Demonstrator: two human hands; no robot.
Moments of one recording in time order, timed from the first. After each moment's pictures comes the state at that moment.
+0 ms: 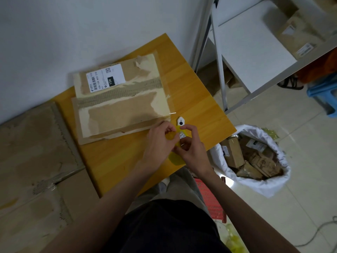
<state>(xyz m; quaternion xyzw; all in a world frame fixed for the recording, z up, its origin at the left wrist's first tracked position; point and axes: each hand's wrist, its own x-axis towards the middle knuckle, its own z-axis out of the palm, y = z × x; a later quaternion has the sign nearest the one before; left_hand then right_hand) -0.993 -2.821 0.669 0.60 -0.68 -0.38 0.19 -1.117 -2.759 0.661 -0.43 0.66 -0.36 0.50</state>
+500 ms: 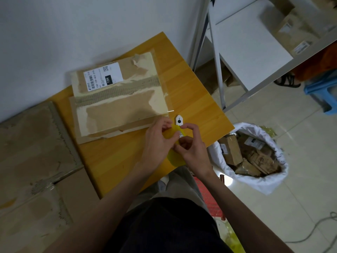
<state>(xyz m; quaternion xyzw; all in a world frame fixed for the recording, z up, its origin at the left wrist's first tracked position) -0.993 -2.811 0.675 0.58 -0.67 -0.39 0.25 -1.115 -2.751 0.672 -0.40 0.65 -0.40 0.50</state>
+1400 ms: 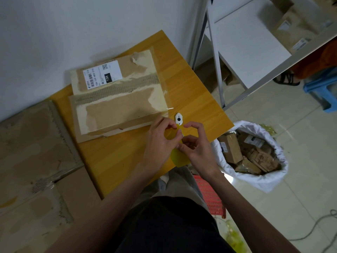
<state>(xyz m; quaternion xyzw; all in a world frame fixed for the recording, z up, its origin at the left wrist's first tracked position) -0.995 -2.801 0.679 0.54 -0.70 -0.36 0.29 -1.125 -2.739 0.685 -0.37 0.61 -0.44 0.55</state>
